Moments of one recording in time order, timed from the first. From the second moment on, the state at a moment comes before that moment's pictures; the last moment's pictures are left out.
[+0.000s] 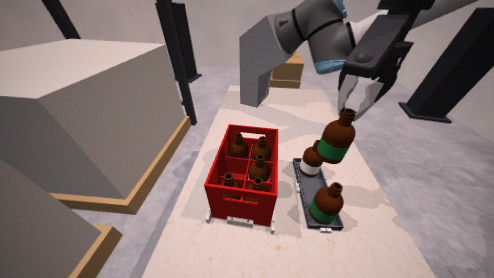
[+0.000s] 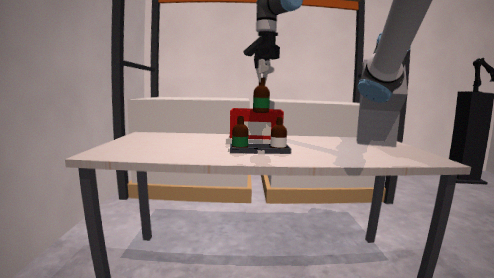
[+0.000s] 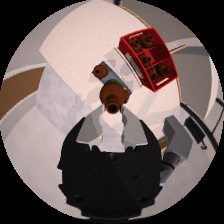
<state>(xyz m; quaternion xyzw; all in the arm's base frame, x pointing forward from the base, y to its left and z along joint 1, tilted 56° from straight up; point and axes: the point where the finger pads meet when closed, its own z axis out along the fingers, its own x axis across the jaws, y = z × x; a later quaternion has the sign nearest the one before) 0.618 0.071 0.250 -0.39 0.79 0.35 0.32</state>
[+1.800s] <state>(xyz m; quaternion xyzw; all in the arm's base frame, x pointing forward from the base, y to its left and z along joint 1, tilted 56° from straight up) 0.616 0.065 0.255 -0.39 0.79 0.35 0.32</state>
